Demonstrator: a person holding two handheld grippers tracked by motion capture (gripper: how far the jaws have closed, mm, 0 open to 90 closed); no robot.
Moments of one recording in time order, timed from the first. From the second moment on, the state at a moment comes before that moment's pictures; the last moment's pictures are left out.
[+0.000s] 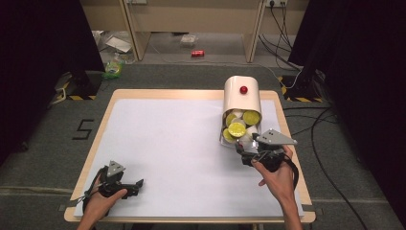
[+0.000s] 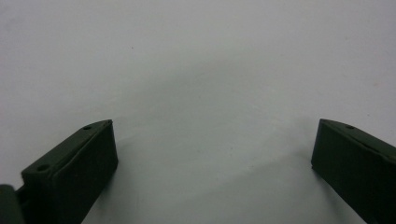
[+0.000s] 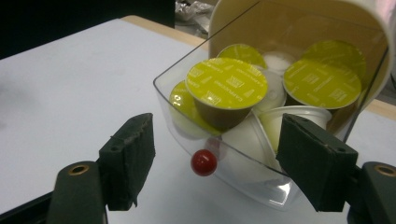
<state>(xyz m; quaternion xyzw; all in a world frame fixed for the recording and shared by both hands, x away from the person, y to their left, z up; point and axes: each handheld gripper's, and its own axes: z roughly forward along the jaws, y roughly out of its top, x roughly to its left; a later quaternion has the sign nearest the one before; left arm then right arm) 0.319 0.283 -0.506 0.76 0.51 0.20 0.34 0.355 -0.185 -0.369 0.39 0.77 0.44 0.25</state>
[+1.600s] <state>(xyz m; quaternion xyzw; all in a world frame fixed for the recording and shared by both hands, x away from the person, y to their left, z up) 0.318 0.283 -0.506 0.76 0.51 0.20 0.34 0.394 -0.158 -0.377 0.42 0.73 0.45 0.30</state>
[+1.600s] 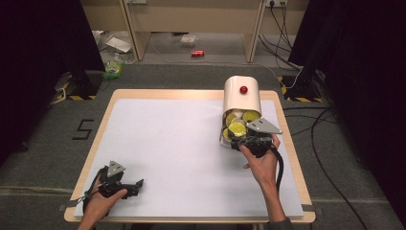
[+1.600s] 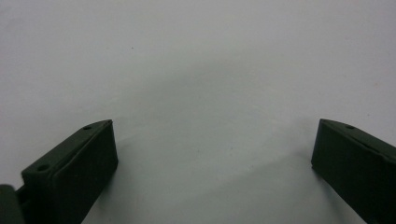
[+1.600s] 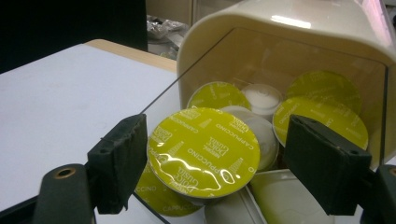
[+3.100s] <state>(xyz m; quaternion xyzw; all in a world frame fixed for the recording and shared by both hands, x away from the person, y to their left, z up) 0.318 0.284 -0.506 0.76 0.51 0.20 0.34 0.376 -0.174 -0.351 0.40 0.72 0.50 0.28</state>
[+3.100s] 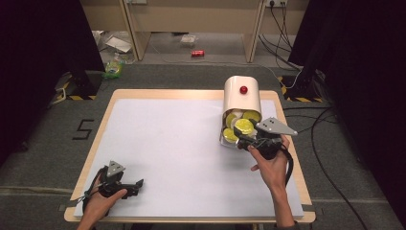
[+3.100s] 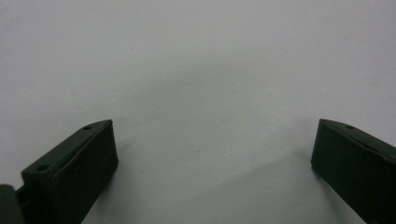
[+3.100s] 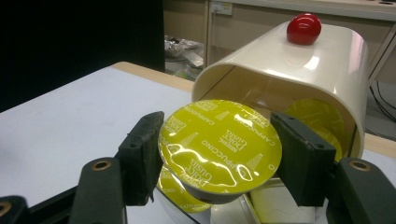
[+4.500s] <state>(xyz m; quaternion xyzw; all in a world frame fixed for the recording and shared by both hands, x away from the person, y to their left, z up) 0.318 0.284 -0.506 0.76 0.51 0.20 0.34 0.352 -0.244 -0.353 0.45 0.69 0.47 0.33</state>
